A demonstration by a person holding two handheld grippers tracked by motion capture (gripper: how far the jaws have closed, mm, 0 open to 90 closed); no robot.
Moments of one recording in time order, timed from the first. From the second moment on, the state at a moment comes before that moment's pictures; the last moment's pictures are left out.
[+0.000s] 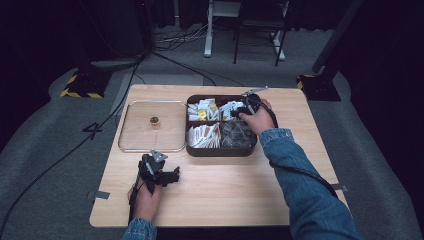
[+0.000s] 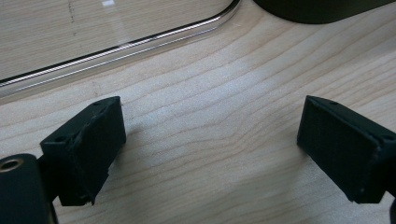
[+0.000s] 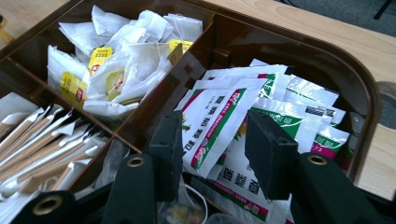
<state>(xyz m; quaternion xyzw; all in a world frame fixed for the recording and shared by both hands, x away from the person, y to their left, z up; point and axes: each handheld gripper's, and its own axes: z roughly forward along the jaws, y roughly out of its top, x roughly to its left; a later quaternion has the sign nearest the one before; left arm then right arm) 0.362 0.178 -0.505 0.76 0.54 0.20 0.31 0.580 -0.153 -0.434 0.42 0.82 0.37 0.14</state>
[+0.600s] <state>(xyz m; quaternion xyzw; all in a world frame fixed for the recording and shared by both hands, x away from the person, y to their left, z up) 0.362 0.178 -0.505 0.76 0.54 0.20 0.31 0.583 -0.130 -0.435 0.44 0.81 0.37 0.12</state>
